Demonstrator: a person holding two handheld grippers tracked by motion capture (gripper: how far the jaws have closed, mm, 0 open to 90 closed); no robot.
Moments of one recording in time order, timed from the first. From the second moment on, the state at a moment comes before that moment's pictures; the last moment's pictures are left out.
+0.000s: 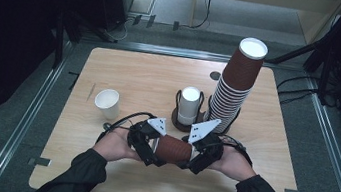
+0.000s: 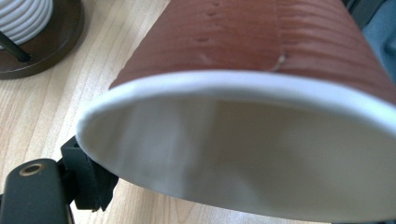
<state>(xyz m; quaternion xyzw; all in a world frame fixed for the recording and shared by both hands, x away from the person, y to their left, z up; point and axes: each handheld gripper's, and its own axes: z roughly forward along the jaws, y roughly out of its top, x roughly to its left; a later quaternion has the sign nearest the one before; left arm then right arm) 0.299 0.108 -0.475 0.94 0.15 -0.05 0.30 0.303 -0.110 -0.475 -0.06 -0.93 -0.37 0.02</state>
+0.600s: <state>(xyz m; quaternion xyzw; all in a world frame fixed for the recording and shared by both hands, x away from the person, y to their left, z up) 0.301 0.108 -0.473 0.93 0.16 -0.06 0.31 0.302 -0.101 -0.479 -0.04 -0.93 -0.36 0.03</state>
